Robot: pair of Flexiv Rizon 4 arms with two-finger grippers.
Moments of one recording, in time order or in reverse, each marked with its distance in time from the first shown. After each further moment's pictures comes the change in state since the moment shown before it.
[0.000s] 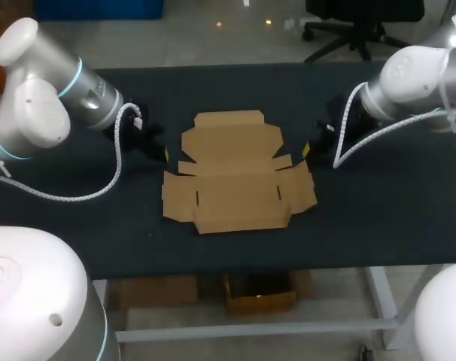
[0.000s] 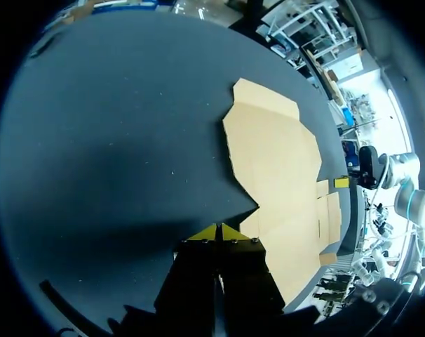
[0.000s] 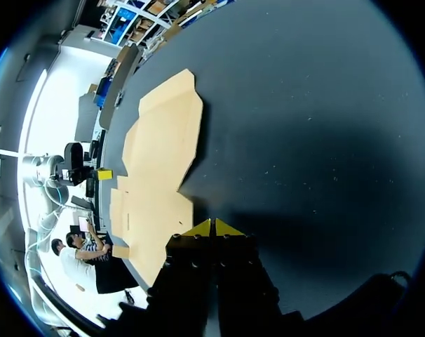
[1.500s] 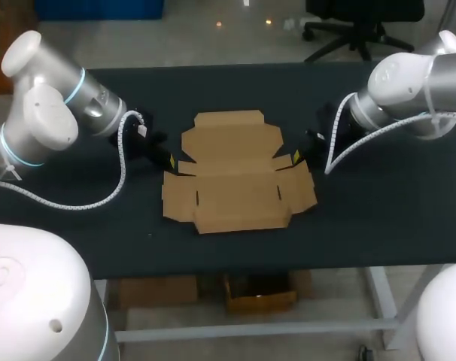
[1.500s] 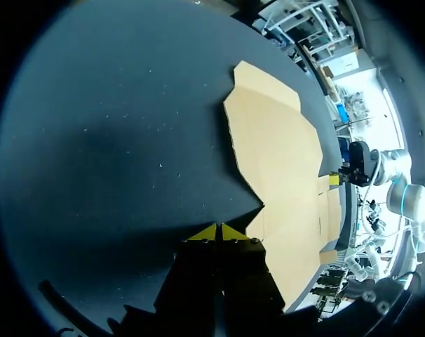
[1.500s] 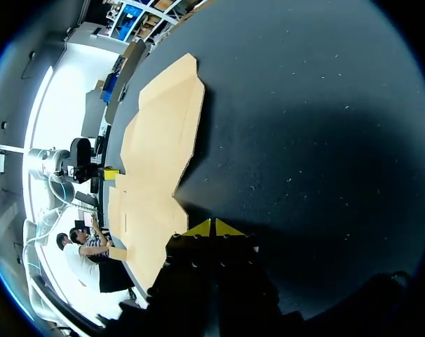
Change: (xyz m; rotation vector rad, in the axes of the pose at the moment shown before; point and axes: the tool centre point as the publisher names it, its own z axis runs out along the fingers) left arm -0.002 0.007 0.026 -0.040 0.061 -0.003; right arm 0.001 0.001 0.032 0.016 0.051 -0.020
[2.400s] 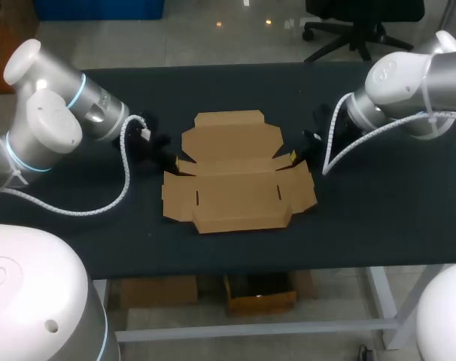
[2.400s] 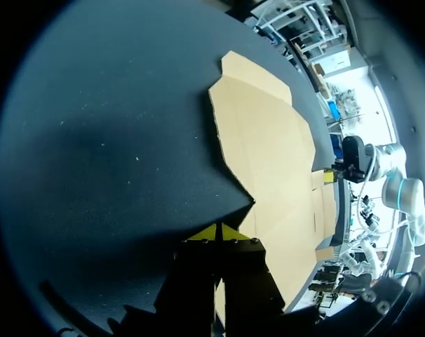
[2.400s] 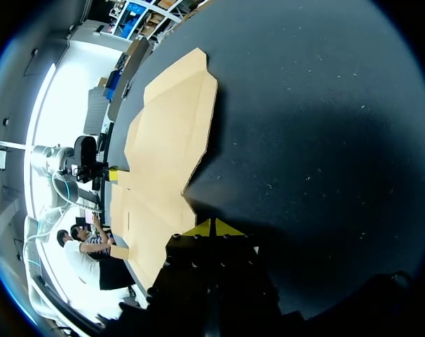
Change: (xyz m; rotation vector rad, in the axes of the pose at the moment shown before) left arm 0.012 0.004 0.011 -0.003 0.060 0.027; right arm 0.010 -0.002 0.005 0.008 0.013 -0.019
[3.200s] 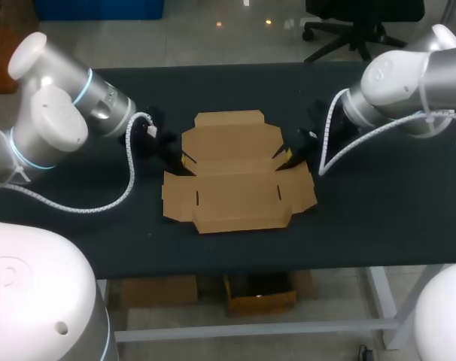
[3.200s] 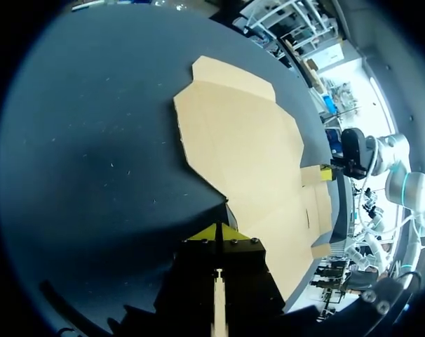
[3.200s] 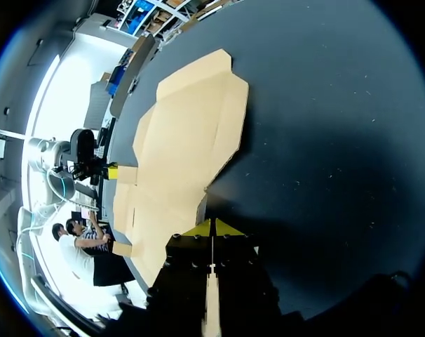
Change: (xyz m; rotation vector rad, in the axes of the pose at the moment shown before) left arm 0.023 0.001 -0.004 0.013 -0.018 0.055; right arm 0.020 -0.003 -0.003 -0.006 -0.018 -0.047
